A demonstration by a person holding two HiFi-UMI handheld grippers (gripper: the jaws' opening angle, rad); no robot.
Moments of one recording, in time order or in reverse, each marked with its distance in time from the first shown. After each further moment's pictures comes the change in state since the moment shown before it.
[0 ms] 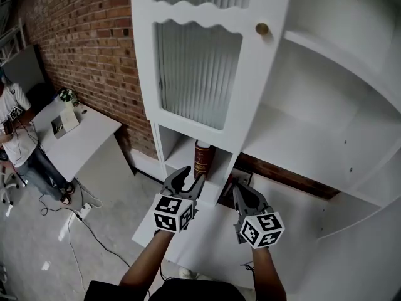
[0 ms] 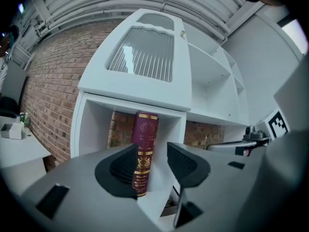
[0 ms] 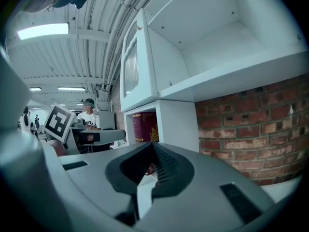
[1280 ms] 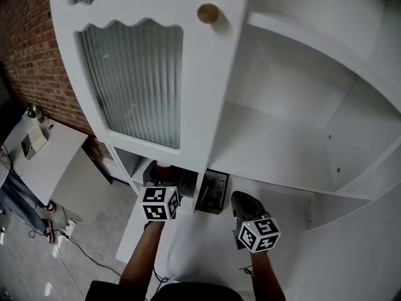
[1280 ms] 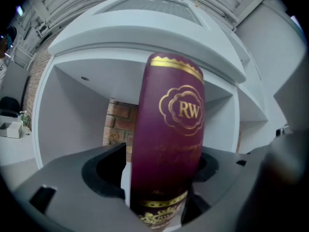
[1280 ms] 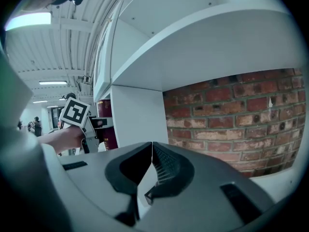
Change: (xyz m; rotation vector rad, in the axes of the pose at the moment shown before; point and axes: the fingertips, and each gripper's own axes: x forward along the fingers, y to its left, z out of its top) left arm 0.121 0.036 -0.011 -0.005 0.027 0.075; right arm -0.007 -0.104 -0.033 0.050 0.092 -0.180
